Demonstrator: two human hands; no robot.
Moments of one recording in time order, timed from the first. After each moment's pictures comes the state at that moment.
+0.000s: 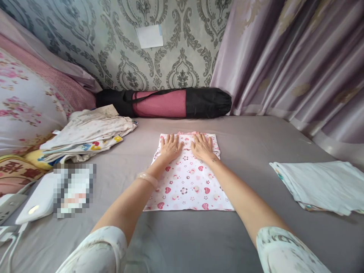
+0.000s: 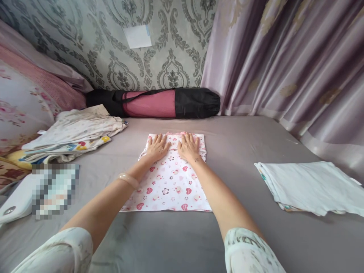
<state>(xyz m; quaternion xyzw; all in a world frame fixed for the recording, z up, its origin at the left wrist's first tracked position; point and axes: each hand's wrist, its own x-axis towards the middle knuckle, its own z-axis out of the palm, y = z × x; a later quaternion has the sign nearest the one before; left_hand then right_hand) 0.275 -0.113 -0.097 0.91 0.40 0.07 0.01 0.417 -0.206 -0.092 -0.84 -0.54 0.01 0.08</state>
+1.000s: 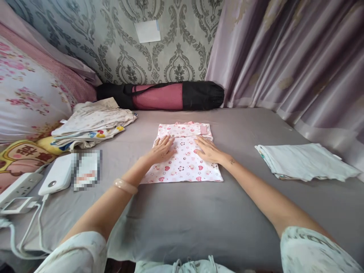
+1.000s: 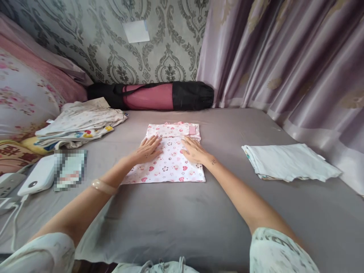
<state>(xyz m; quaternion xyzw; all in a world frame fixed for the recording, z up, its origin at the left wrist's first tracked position) 0.186 -0.156 -0.083 0.97 0.25 0.00 0.07 0.418 -0.316 -0.079 -0.71 -0.69 0.09 0.10</state>
